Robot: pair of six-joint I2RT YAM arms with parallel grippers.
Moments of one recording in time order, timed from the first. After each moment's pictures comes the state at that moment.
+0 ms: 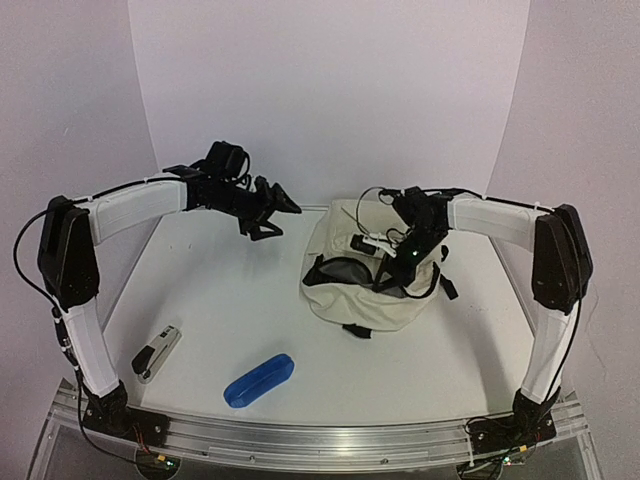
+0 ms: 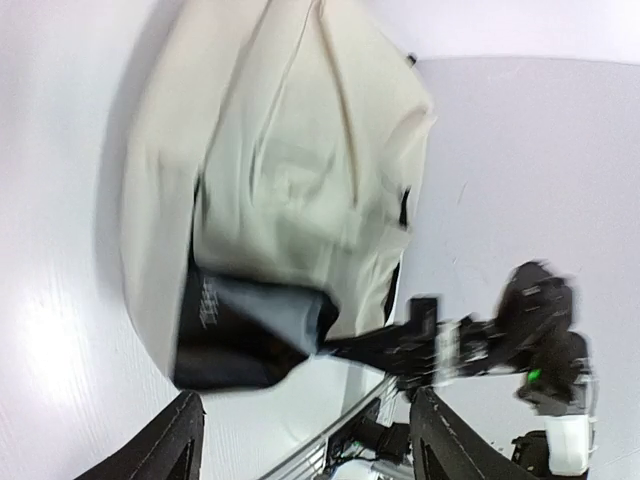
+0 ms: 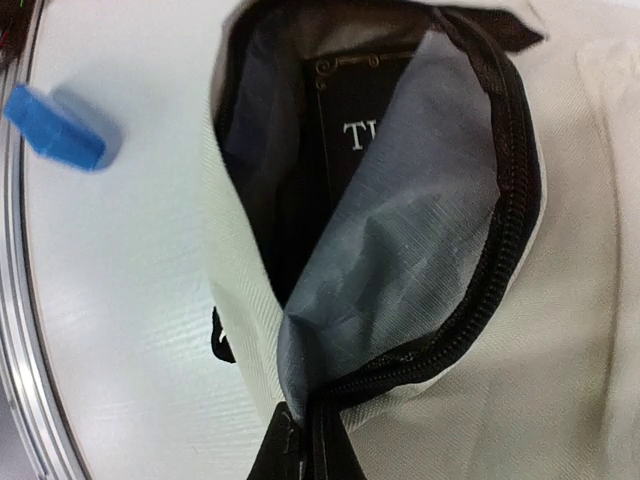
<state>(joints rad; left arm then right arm) -0.56 1.86 1.61 -0.47 0.55 -0.99 0.52 1.95 1.59 -0.91 -0.49 -0.66</state>
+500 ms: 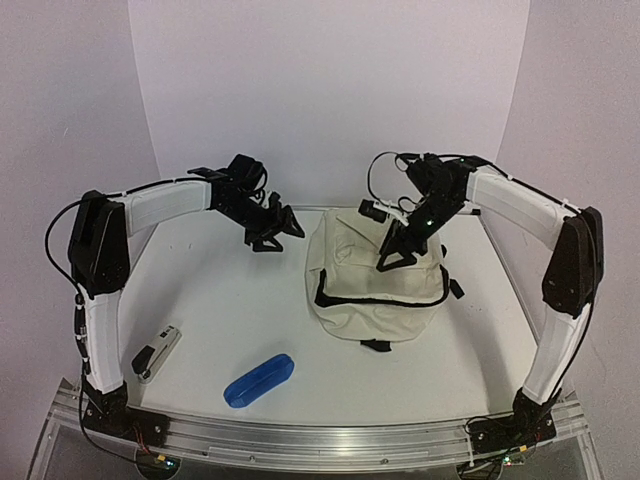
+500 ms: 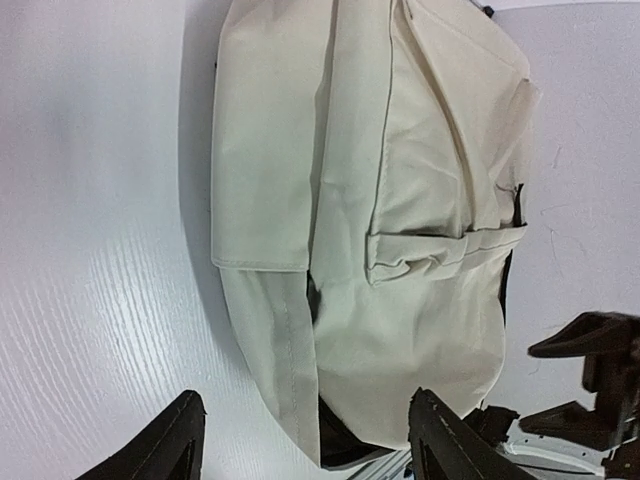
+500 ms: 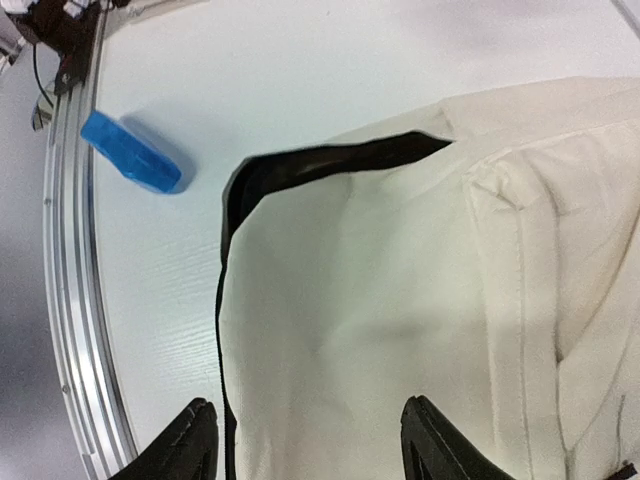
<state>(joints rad) -0.55 2.04 1.78 -0.66 0.51 -0.73 0.49 1.89 1.76 -1.14 -0.57 -0.71</state>
